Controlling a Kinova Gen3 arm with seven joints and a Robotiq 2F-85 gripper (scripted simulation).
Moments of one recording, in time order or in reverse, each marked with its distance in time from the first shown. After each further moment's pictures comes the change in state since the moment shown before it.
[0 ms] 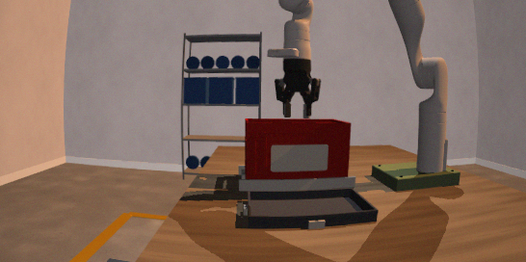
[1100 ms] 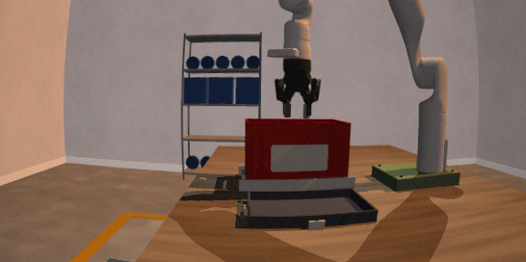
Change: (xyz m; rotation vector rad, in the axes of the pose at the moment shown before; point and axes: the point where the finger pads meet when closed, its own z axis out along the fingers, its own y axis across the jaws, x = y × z) arm 0.000 0.000 0.000 0.000 0.000 0.000
